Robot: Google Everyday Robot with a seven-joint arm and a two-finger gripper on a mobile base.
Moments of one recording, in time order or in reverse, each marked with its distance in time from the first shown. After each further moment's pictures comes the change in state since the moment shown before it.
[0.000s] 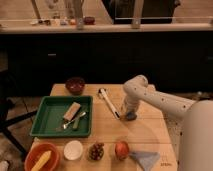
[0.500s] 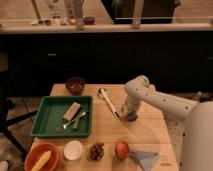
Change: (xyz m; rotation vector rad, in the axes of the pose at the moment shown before) arm 0.005 -0.003 -0.002 -0.001 -0.003 -0.006
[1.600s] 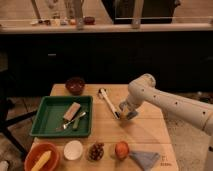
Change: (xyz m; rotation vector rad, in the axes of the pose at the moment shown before) arm 0.012 0.027 -0.062 -0.033 -0.129 -0.309
